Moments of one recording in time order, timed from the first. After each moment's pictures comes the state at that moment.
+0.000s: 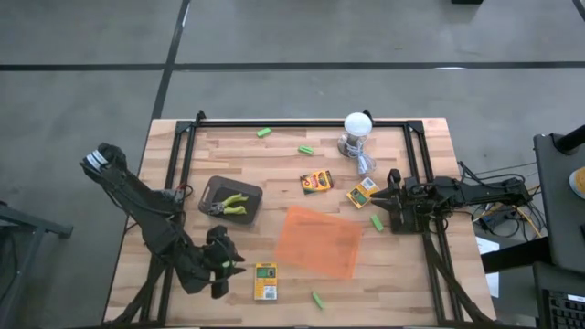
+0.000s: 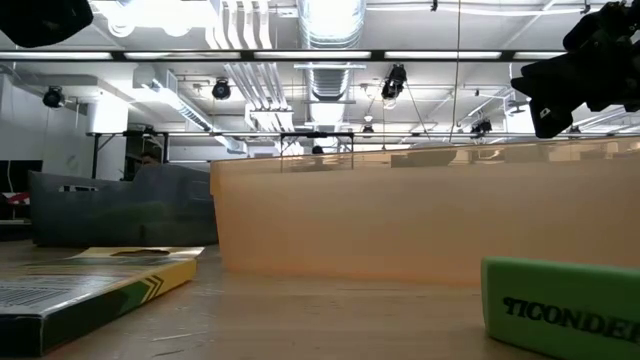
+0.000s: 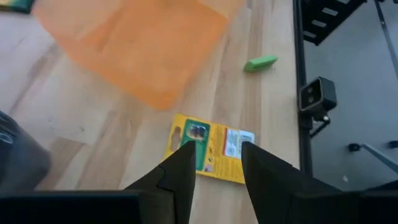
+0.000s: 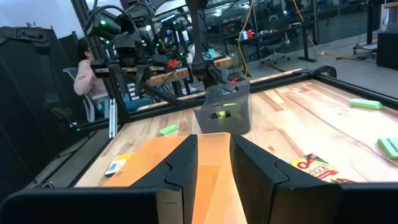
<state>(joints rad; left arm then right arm) -0.82 1.29 0.94 -0.49 -0.51 -0.95 0.12 0.02 0.01 0.03 0.10 0.28</state>
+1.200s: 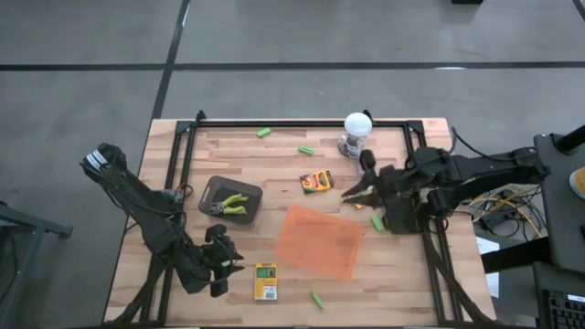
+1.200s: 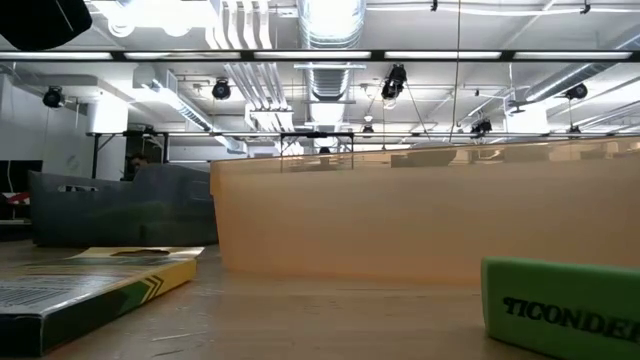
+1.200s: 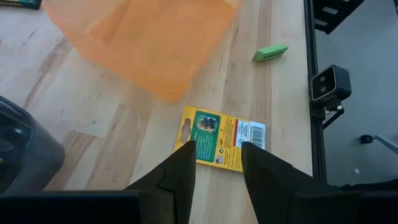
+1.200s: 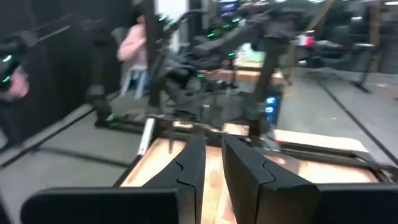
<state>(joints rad) -0.82 1.29 0.94 -0.54 -0.52 -0.94 0.16 1.00 0.98 -0.05 -0.12 0.00</state>
